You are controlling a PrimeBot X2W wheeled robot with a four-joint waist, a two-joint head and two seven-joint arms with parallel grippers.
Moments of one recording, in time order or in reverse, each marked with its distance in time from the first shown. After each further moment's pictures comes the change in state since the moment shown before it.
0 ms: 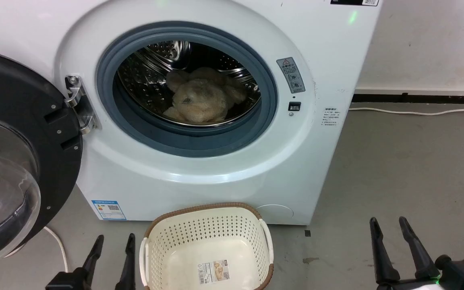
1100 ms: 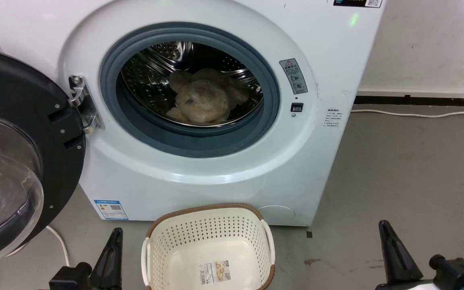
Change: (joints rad) left arm 0.001 -0.059 0.075 -0.035 0.116 -0.076 0.034; right arm 0.006 0.000 0.004 0.003 -0.028 0.000 0.033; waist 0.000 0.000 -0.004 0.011
